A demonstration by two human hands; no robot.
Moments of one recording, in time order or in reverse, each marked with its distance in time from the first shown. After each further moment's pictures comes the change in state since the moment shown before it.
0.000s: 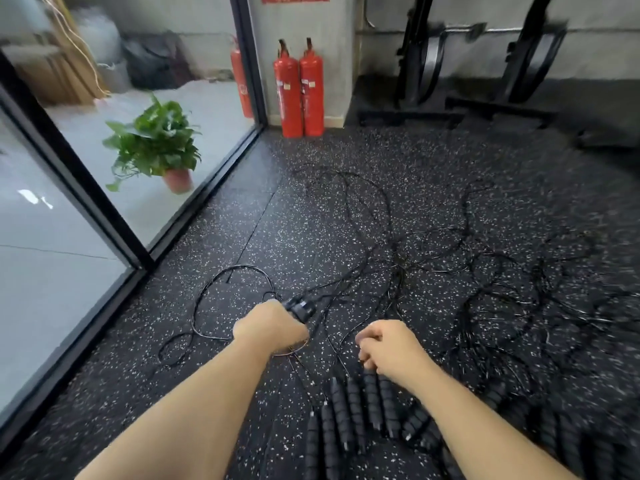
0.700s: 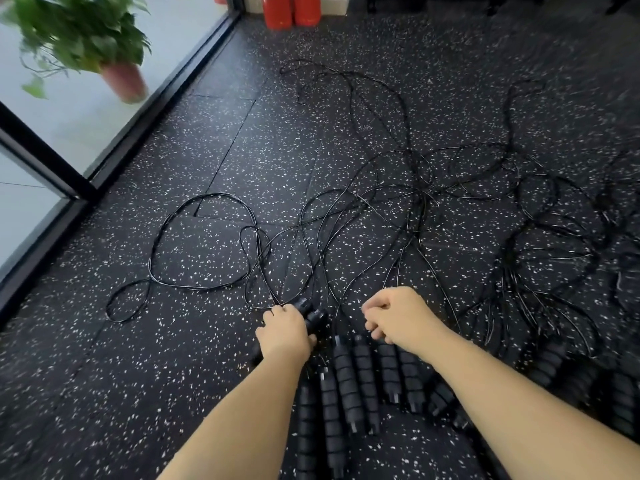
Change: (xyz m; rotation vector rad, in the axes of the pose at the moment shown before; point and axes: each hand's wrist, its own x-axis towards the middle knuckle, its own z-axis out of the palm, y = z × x) left_hand 0.129 -0.024 0.226 0.213 -0.029 -0.015; right_hand 0.126 0.101 0.055 -0.021 -0.063 0.119
